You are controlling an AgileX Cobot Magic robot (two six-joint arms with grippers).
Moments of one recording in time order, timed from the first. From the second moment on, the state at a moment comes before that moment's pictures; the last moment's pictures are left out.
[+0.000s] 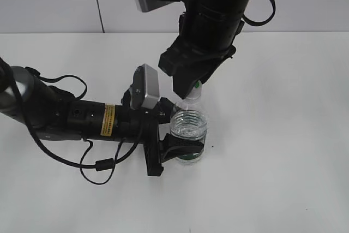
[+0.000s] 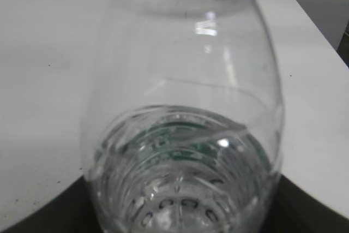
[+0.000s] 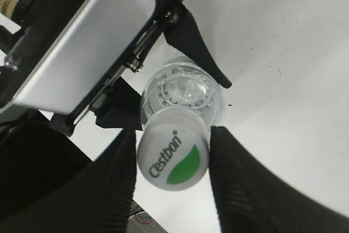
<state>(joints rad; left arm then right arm) -0.45 2.17 -0.92 1.20 -1.04 -0.38 0.70 1.89 -1.64 0.17 1.22 -0.28</state>
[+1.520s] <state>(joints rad) -0.45 2.17 -0.92 1.18 -1.03 -0.38 0.70 1.83 -1.75 0.12 1.22 -1.17</state>
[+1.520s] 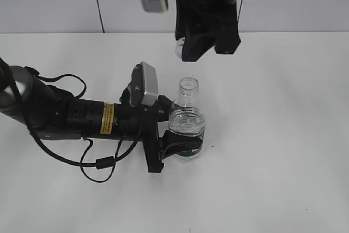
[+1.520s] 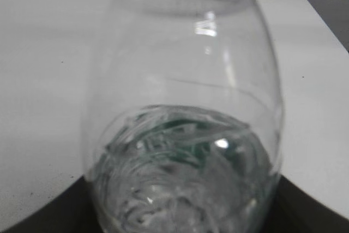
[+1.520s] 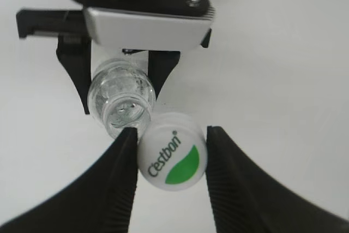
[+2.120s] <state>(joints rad) -0.45 2.18 -0.92 1.14 -1.04 -0.38 0.67 1.82 -1.76 0.05 1.22 -0.12</state>
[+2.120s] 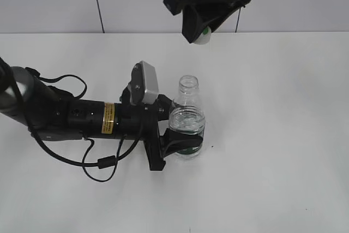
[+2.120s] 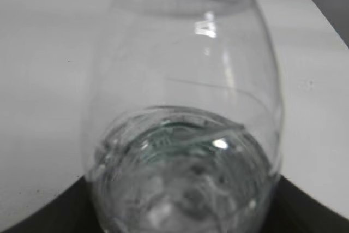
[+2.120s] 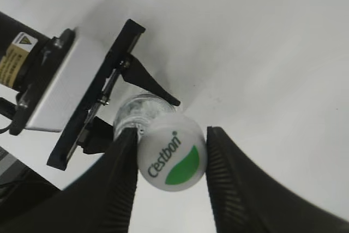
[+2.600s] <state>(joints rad) -0.45 2.18 -0.92 1.07 -1.04 -0.38 0.36 1.71 -1.52 0.04 1.22 -0.12</state>
